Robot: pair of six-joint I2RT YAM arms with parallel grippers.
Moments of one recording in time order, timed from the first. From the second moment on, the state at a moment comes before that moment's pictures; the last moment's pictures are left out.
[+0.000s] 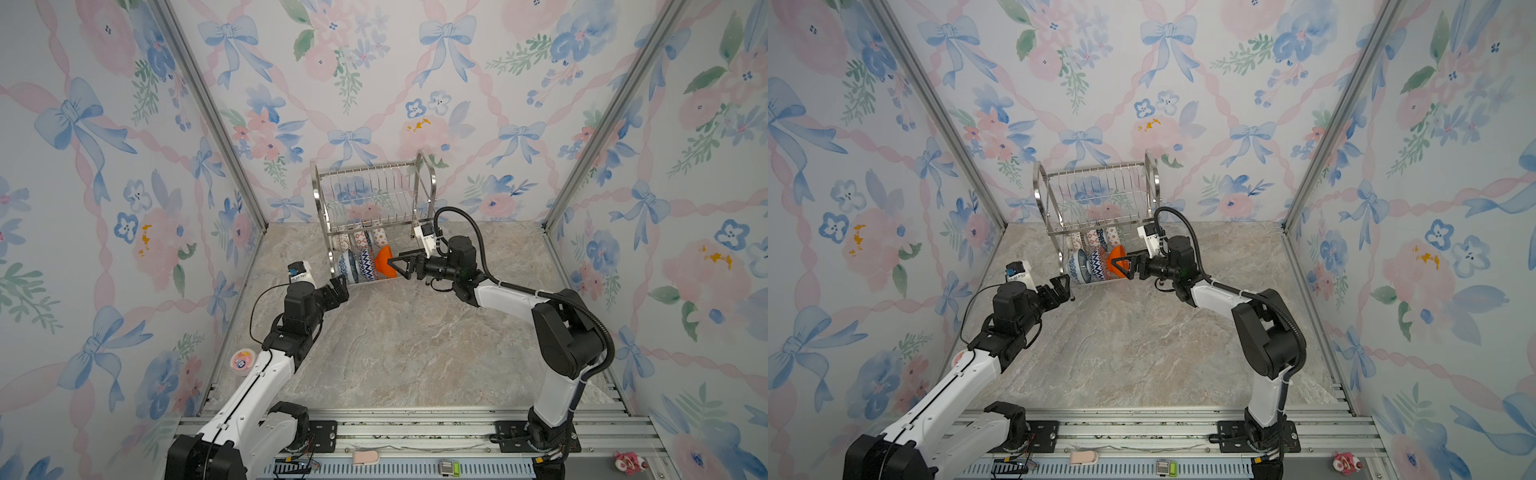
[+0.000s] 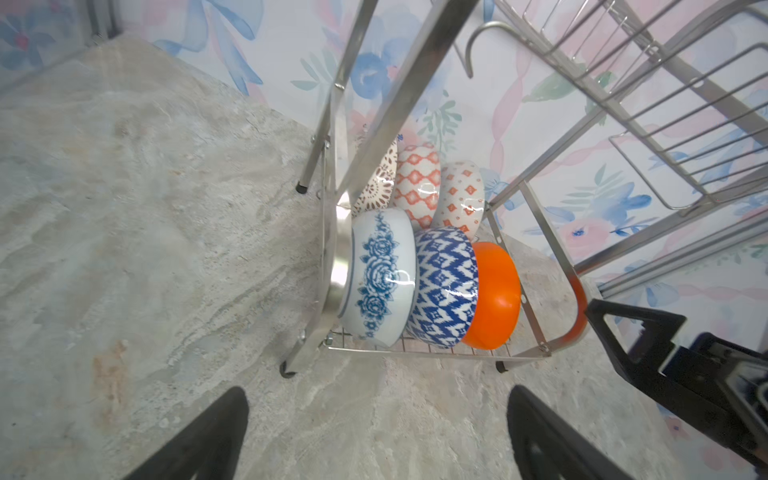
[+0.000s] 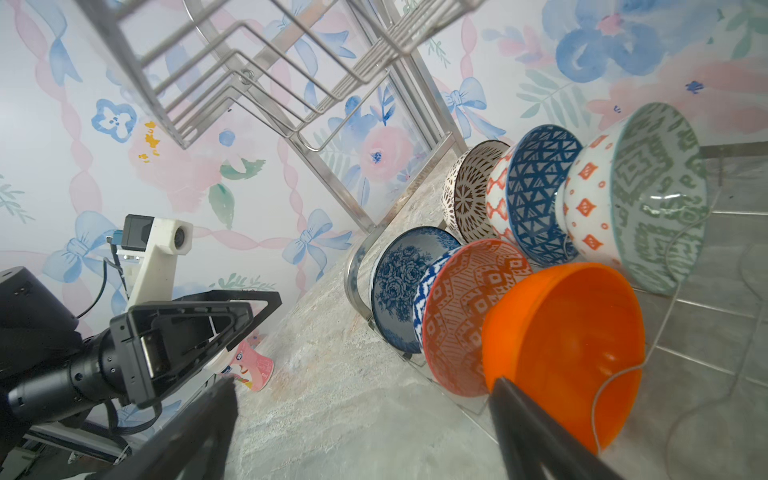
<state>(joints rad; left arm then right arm) -0.21 0.95 0.54 0.06 -0.13 -0.54 0.53 1.83 1.15 0.51 -0.66 0.52</state>
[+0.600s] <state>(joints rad) -0.16 1.10 0.30 0.48 -0.45 -0.13 0.27 1.18 0.79 0.07 -0.16 0.34</state>
